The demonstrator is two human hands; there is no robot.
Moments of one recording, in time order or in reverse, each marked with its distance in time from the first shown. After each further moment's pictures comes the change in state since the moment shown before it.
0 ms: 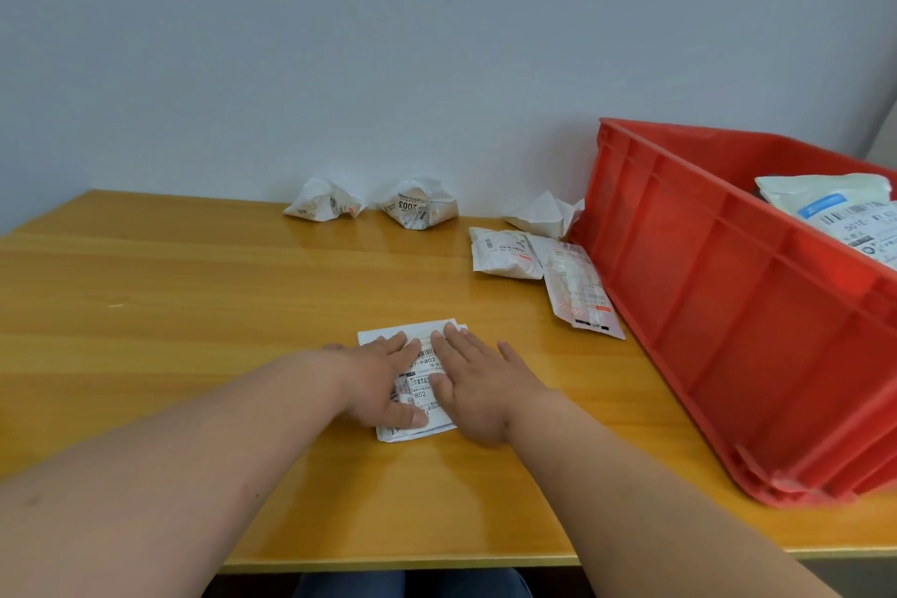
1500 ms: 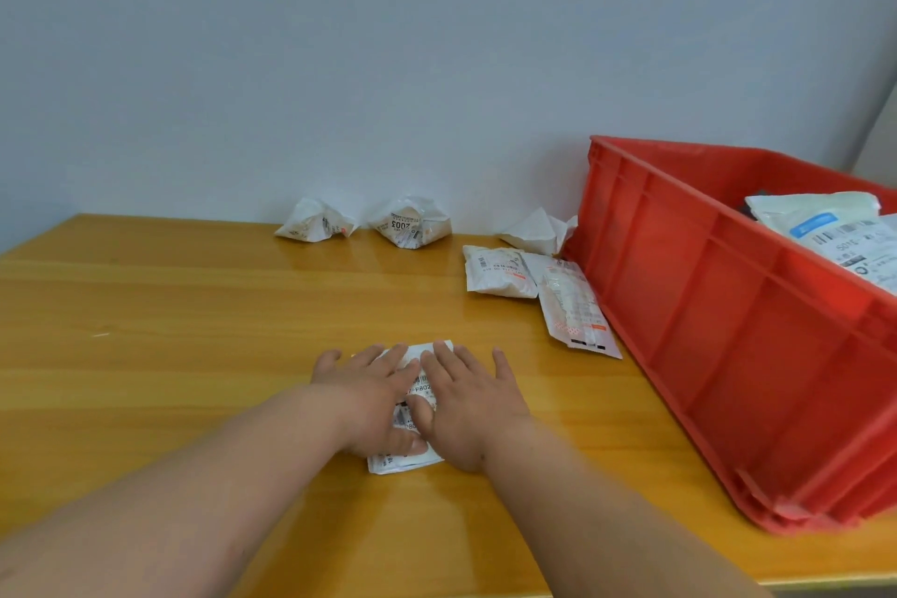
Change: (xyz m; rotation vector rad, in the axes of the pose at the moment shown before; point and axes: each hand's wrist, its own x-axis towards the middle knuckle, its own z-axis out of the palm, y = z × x) left_hand 0.007 0.006 0.003 0.042 0.090 -0.061; right_hand 0.010 -0.011 0.006 -0.063 0.113 0.051
